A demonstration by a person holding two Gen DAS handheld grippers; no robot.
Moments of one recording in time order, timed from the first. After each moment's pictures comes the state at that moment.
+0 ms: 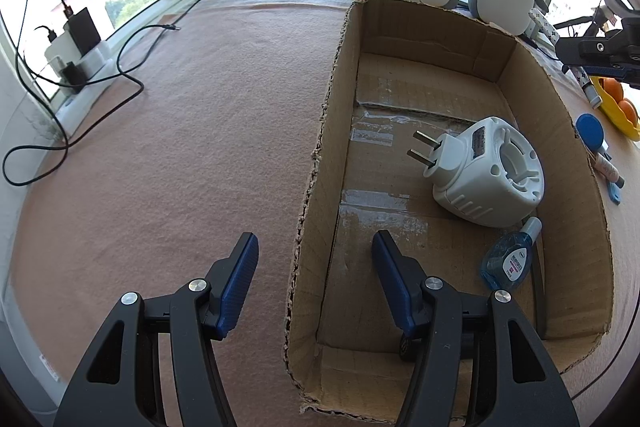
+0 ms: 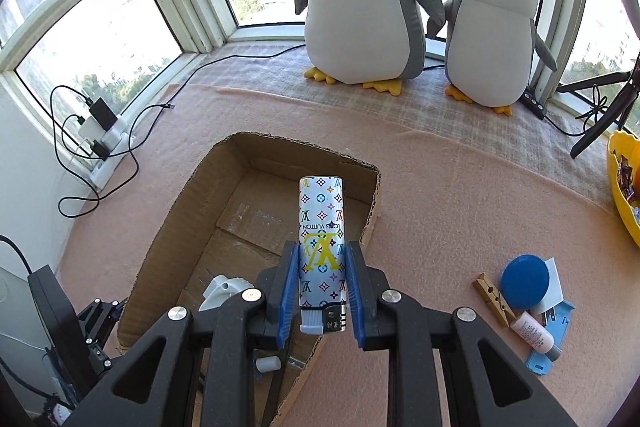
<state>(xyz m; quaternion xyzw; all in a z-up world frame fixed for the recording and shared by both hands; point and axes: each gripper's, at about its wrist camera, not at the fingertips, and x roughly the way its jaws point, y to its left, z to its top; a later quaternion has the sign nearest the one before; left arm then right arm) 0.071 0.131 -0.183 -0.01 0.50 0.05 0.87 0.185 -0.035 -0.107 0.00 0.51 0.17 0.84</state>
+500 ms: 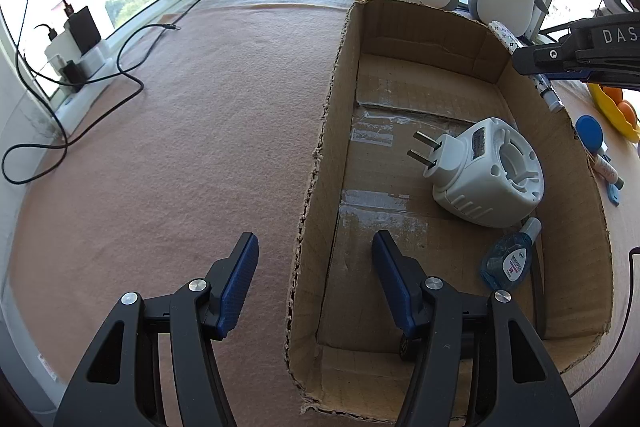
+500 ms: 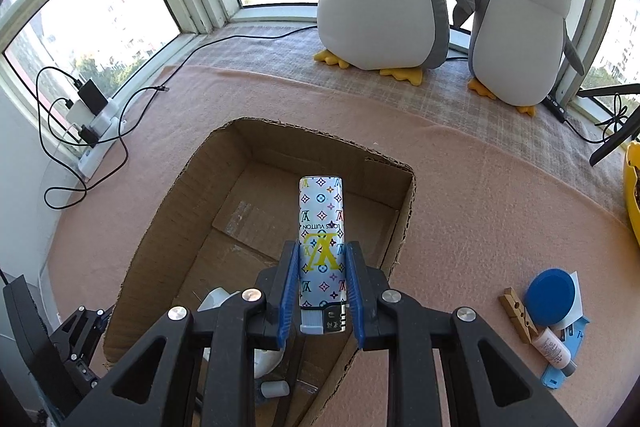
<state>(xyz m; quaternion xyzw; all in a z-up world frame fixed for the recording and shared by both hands) 0.070 0.131 -0.183 -0.02 0.50 0.05 0.87 0.200 -0.008 -0.131 -0.02 0.52 0.17 0.83</state>
